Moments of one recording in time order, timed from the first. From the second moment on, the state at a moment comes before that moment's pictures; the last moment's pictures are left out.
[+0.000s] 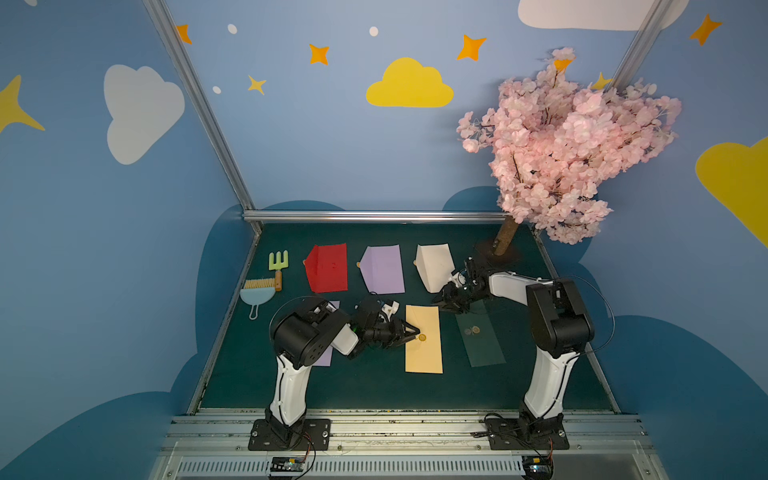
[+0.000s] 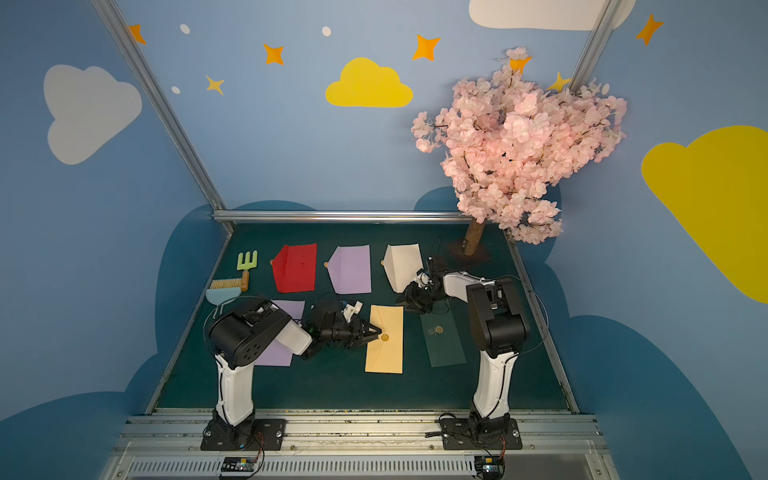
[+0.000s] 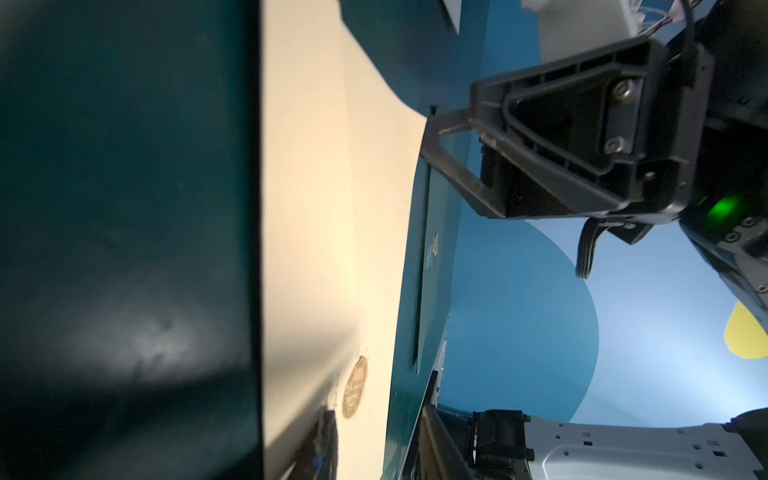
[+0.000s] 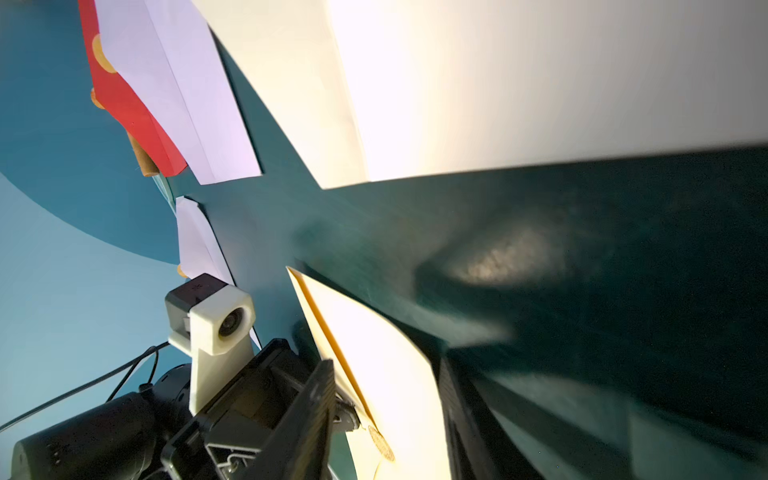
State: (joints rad) left arm -0.61 2.00 0.63 0.87 0.73 -1.20; right arm 0.28 1.98 1.18 -0.45 -0.70 0.53
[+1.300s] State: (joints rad) left arm -0.57 2.02 0.66 0.81 0.78 -1.18; right arm 0.34 1.96 0.98 -0.30 -0.94 0.41
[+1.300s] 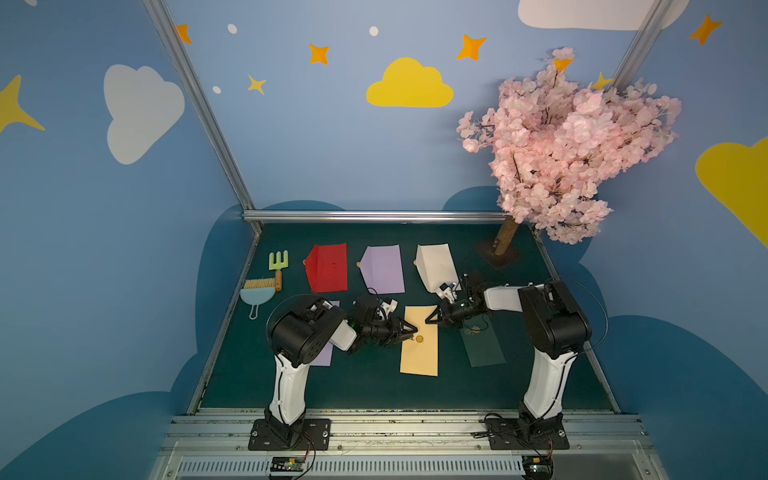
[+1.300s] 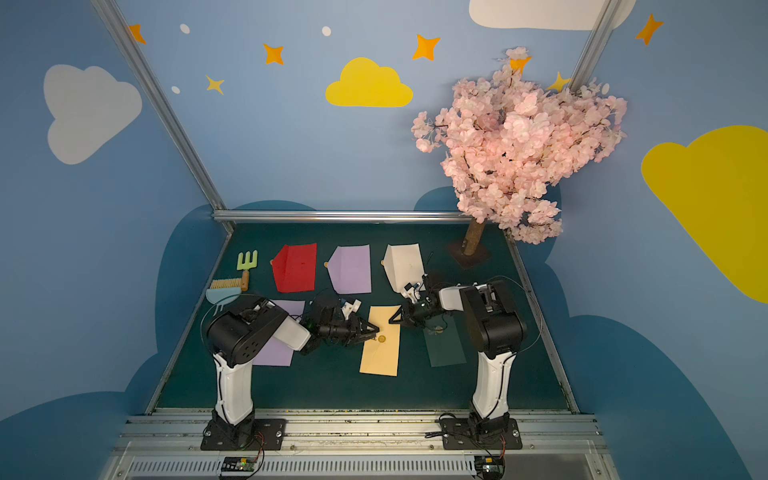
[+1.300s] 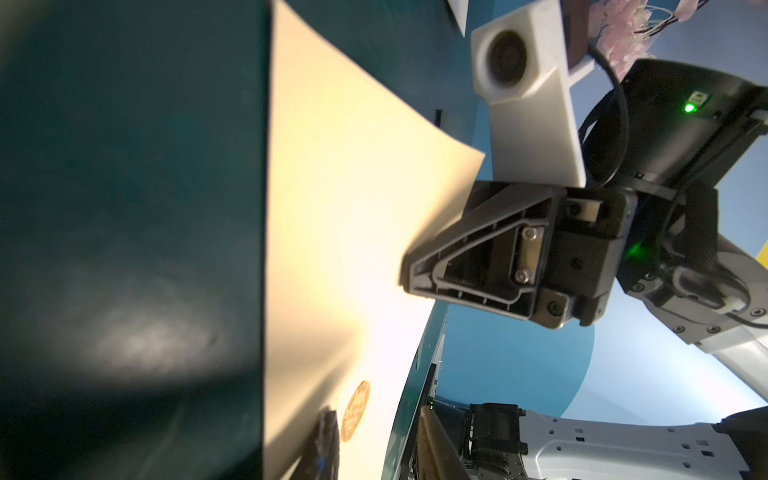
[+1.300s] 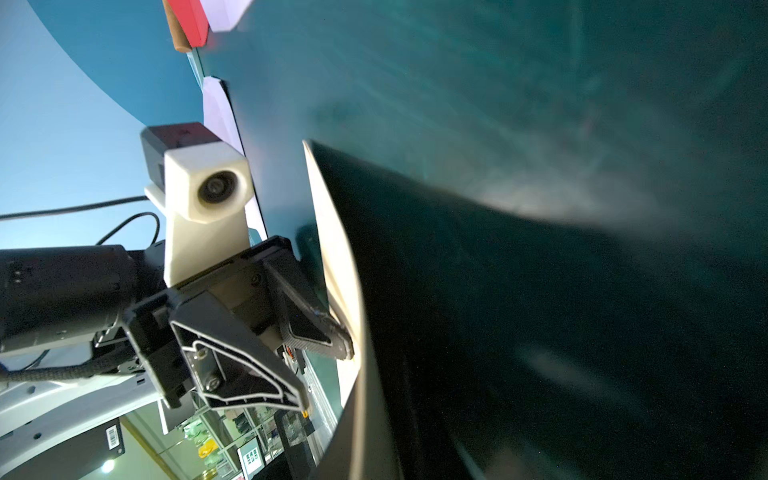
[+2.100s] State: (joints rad) left arm -0.47 1.79 0.50 0.97 0.82 -1.18; right arm 0.39 1.63 1.02 -0.43 -0.89 0.46
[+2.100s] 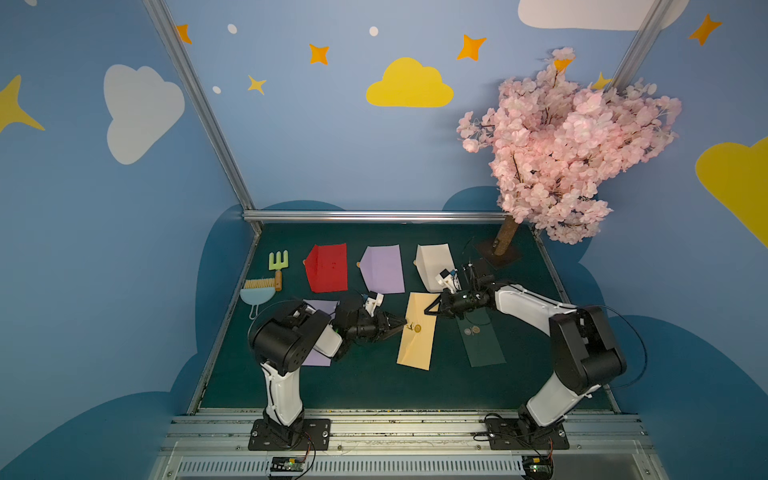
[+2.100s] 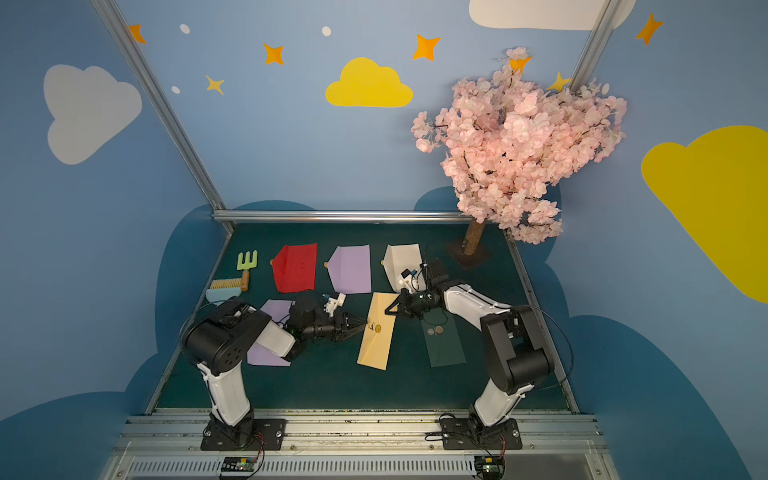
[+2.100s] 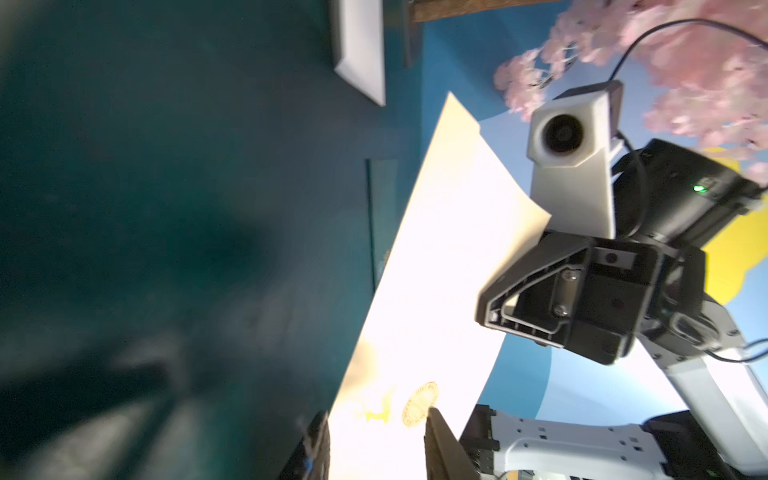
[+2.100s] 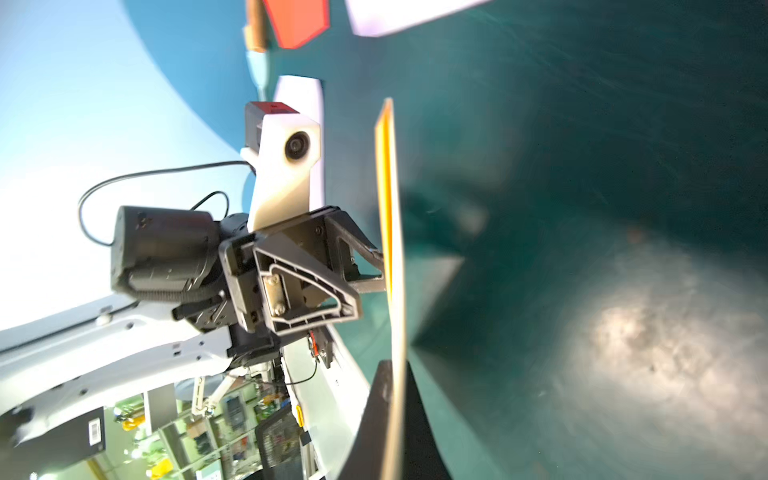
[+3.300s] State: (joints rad) left arm -0.40 0.90 0.57 0.20 1.03 -0.78; right arm 0.58 1.24 1.10 -0.39 -1.10 0.53
